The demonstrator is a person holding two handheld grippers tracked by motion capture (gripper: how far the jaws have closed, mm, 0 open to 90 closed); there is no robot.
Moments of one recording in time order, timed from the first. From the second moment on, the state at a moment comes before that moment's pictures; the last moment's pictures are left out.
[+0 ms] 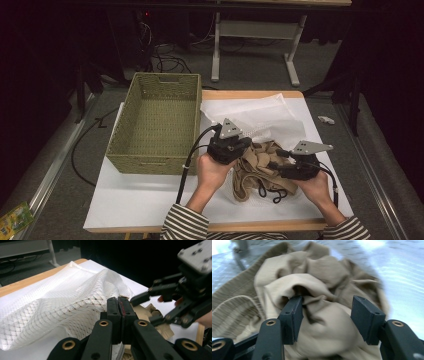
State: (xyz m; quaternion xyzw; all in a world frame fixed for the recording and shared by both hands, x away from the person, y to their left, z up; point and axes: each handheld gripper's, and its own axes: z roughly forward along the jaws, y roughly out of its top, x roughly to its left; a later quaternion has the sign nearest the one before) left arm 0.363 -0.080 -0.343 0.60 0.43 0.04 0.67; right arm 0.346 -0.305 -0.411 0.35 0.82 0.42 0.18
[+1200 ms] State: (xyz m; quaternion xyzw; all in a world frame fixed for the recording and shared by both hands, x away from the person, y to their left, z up) left arm 0.359 -0.054 -0.363 0.59 0.45 0.02 0.67; right arm 0.374 -0.290 -0.413 0.35 0.82 0.38 0.23
